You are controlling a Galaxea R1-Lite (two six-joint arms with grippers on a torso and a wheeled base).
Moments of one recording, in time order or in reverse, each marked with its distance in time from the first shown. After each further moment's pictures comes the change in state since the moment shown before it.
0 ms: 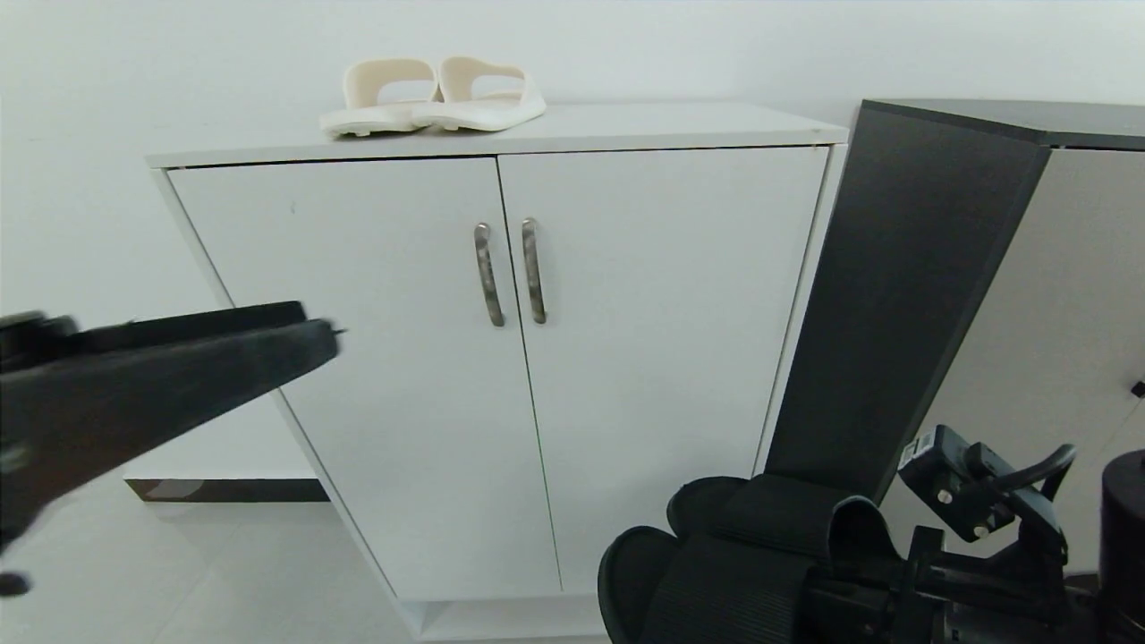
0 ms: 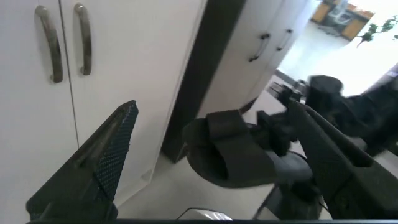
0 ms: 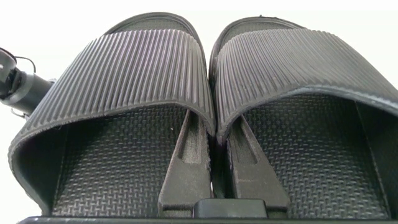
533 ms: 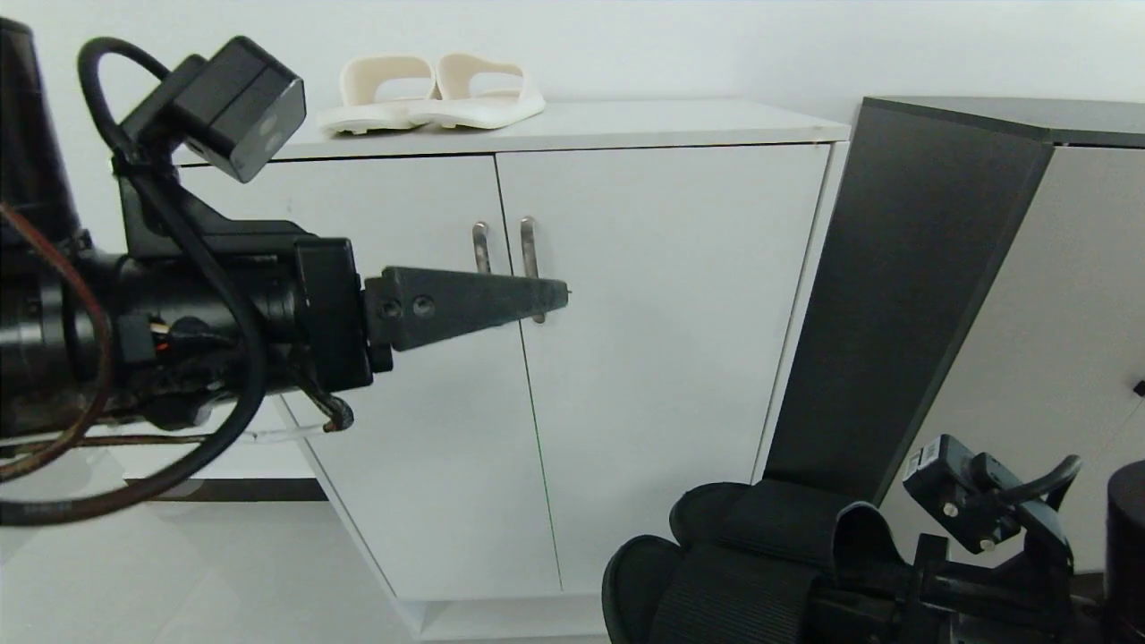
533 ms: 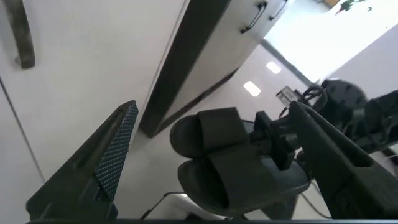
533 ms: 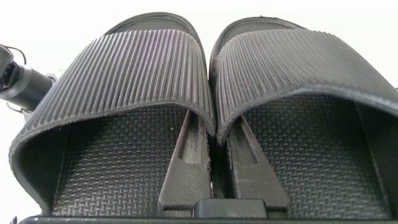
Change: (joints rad) left arm -0.026 0.251 -0.204 0.027 -0.152 -0.024; right arm -0.001 -0.008 0.020 -0.002 0.000 -0.013
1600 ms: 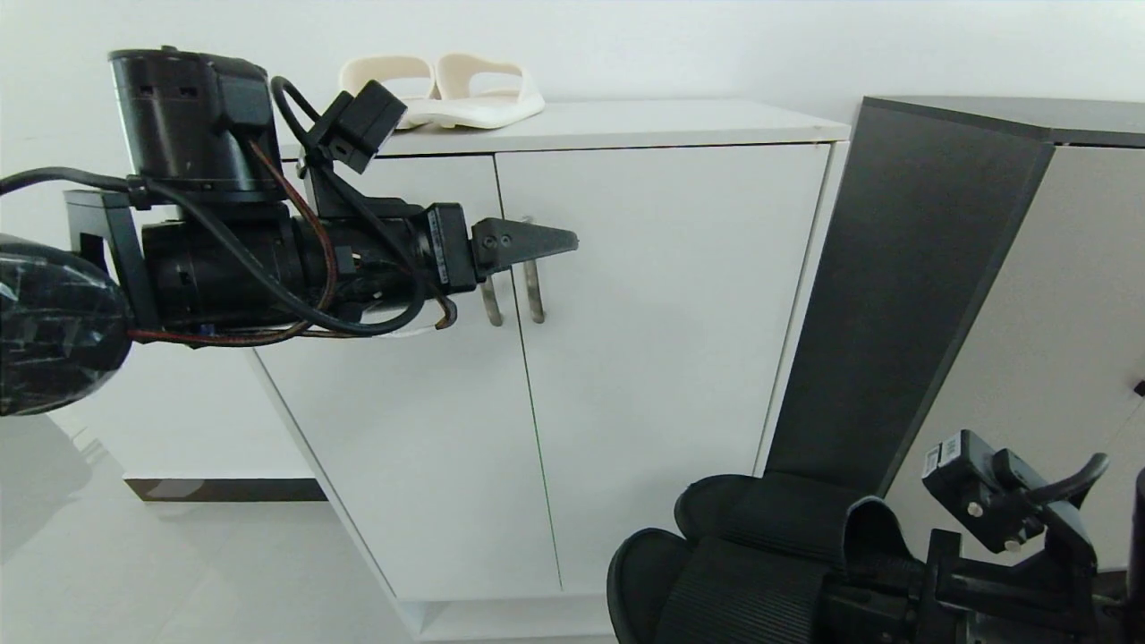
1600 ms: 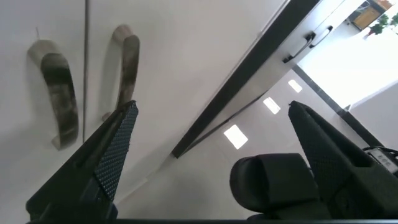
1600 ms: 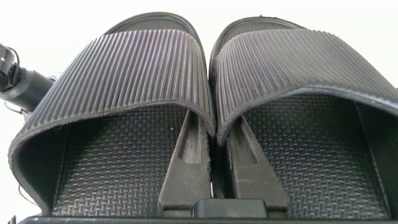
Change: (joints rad) left arm 0.156 0.272 -0.147 -0.115 -0.019 0.021; right arm 0.000 -0.027 0.004 0.000 -0.001 -0.022
